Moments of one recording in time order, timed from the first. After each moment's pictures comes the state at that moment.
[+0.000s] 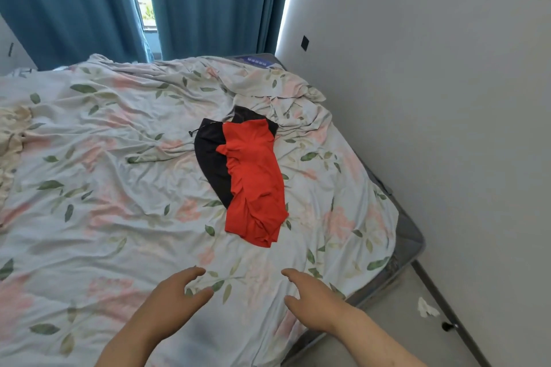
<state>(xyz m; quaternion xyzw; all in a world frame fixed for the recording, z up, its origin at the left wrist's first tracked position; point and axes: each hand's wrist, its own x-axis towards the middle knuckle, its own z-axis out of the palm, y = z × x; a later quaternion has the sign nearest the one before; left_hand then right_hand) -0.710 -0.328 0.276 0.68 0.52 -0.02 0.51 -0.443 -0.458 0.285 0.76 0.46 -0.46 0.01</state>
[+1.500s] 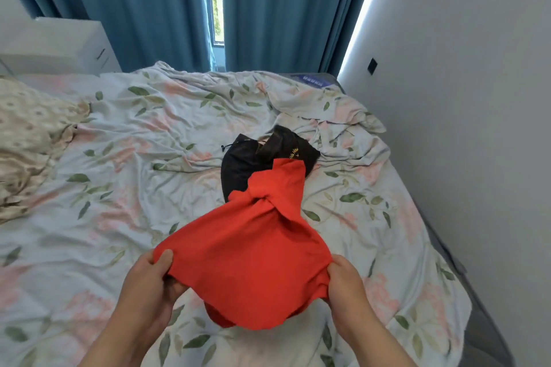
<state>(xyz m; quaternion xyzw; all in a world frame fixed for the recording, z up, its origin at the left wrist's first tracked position) -0.600 -0.252 0.246 0.18 0.57 0.48 0.64 -0.320 -0.320 0.237 0.74 0.18 -0.48 -0.44</state>
